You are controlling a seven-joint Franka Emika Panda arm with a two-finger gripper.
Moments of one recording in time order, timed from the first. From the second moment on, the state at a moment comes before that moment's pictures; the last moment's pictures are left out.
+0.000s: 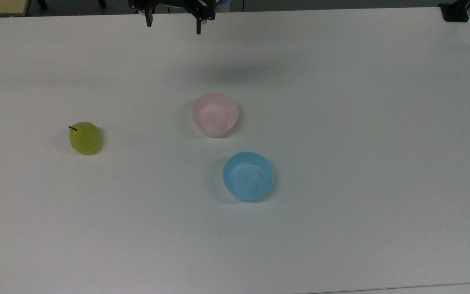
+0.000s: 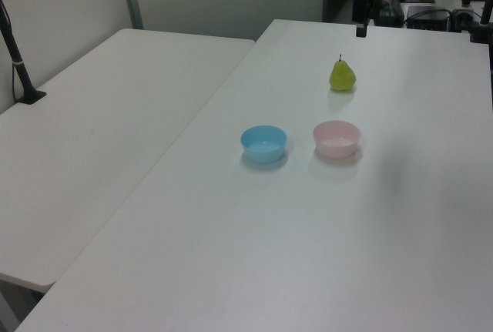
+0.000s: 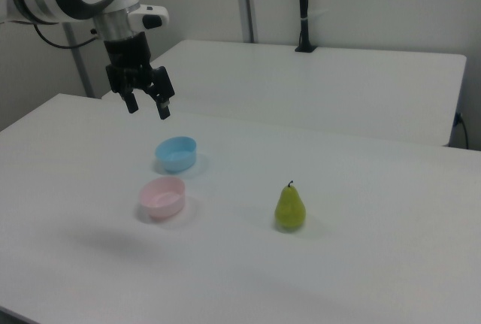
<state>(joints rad) -0.01 0.01 0.05 -1.66 -0.09 1.65 0.12</state>
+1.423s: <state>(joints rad) -0.10 0.06 -0.05 -1.66 -0.06 1.76 -0.20</state>
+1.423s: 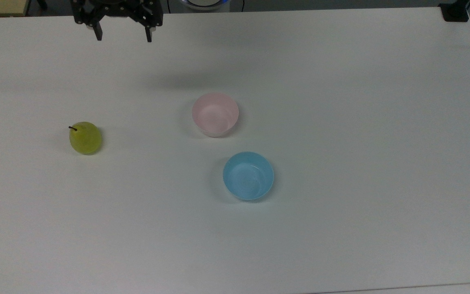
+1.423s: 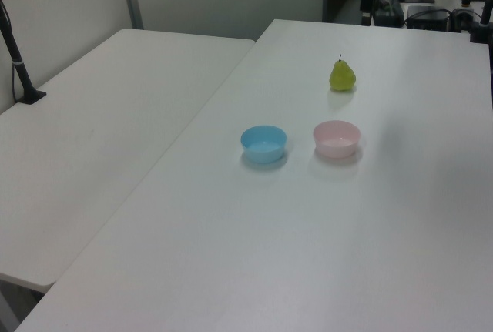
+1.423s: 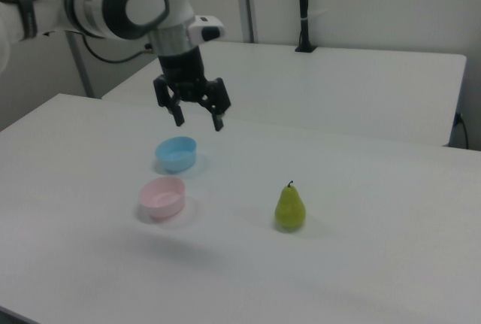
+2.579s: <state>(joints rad) -0.18 0.46 -0.16 -1.66 -0.06 2.25 -0.40</state>
